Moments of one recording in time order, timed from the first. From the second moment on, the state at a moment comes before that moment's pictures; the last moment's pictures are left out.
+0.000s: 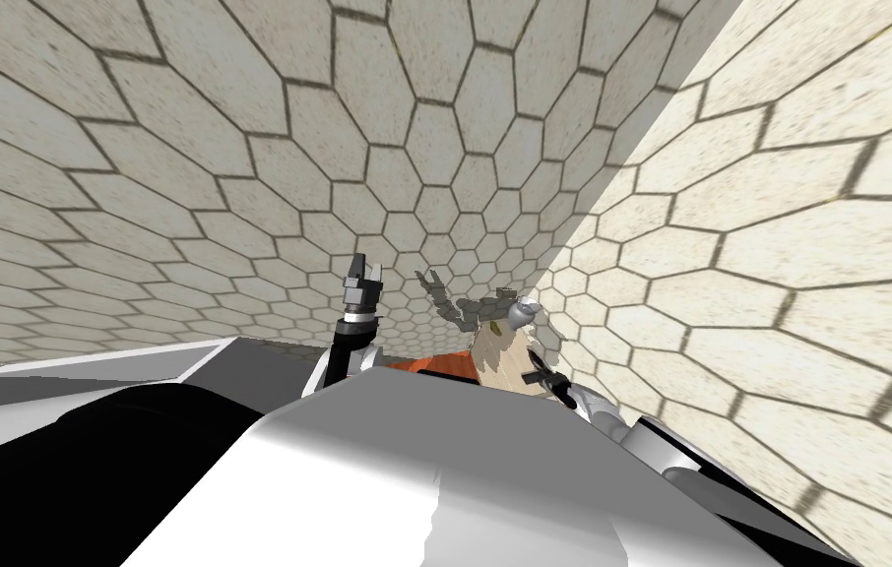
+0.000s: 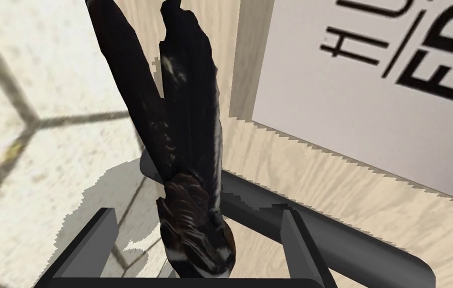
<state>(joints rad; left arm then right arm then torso) 0.53 0.03 0.01 -2.36 -0.11 -0.48 0.02 -0.22 -0.64 0.70 -0.35 0.54 -0.10 0.63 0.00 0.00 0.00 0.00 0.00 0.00</state>
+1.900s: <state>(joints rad) 0.53 0.03 0.01 -2.36 -0.11 -0.48 0.02 -0.21 -0.71 0.73 -0.36 0.51 -0.14 0.63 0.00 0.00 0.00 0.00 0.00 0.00</state>
